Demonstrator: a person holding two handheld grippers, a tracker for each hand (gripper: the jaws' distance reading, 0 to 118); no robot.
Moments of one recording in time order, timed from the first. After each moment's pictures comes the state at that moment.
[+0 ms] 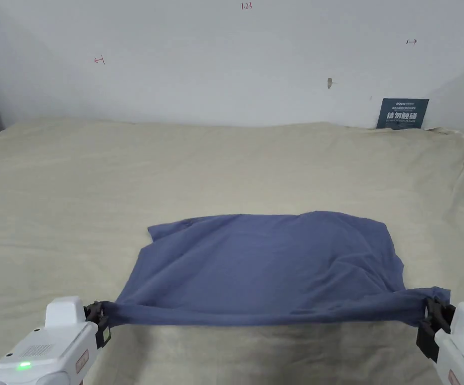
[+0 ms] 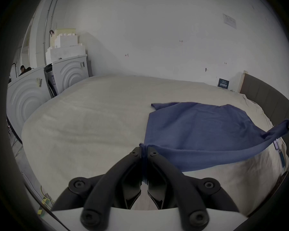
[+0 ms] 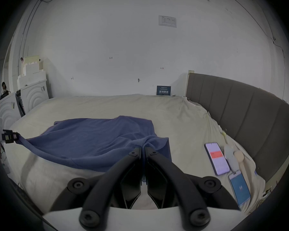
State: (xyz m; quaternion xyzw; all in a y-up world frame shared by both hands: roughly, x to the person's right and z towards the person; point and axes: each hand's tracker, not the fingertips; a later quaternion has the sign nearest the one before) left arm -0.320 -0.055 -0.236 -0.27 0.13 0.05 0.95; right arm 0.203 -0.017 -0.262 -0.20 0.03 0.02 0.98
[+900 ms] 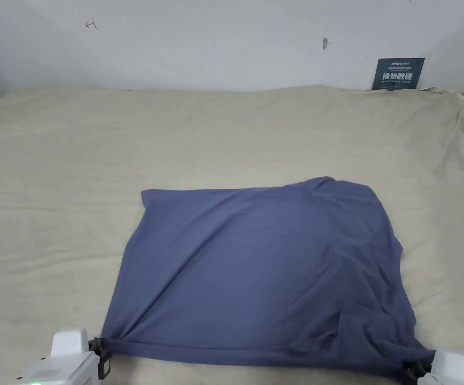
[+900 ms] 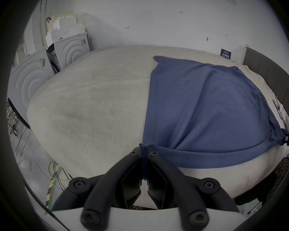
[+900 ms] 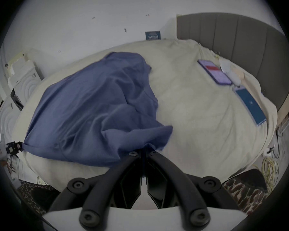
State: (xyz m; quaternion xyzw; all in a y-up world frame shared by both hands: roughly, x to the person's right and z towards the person) left arm -0.307 -0.132 -0.156 -0.38 0.14 0.04 0.91; right arm 0.224 -0.134 -0.189 -0.42 -0.01 -0.06 0.91
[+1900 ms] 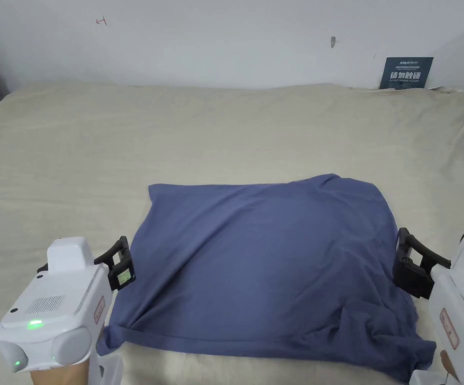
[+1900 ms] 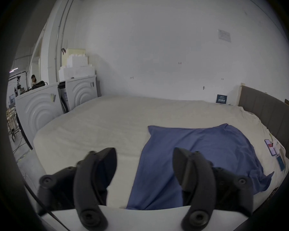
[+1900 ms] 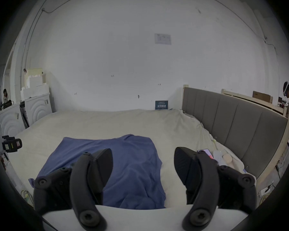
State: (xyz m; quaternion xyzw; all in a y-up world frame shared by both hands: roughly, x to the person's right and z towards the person) left arm -0.256 0.011 -0.171 -0.17 0.15 0.03 0.97; right arm 0.176 0.040 -0.195 -0.13 0.01 0.01 0.99
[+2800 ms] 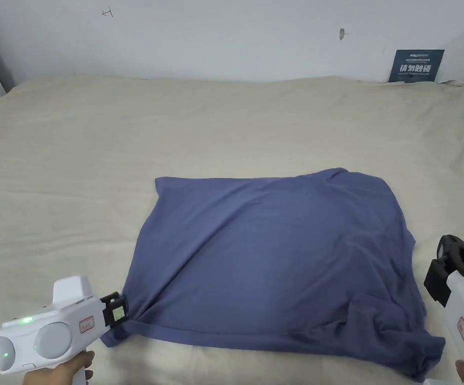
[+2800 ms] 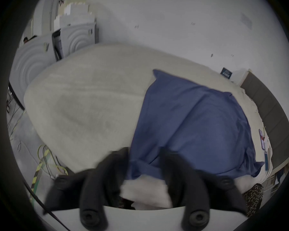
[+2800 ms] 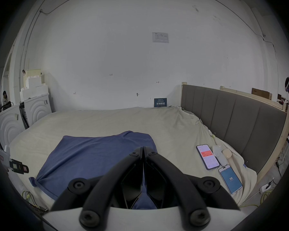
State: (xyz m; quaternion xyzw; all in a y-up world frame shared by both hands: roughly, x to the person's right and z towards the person) left arm -0.315 -0.059 -0.173 -0.40 0.15 0.15 0.89; right arm 0.182 0.026 -0.189 -0.15 0.01 0.00 0.99
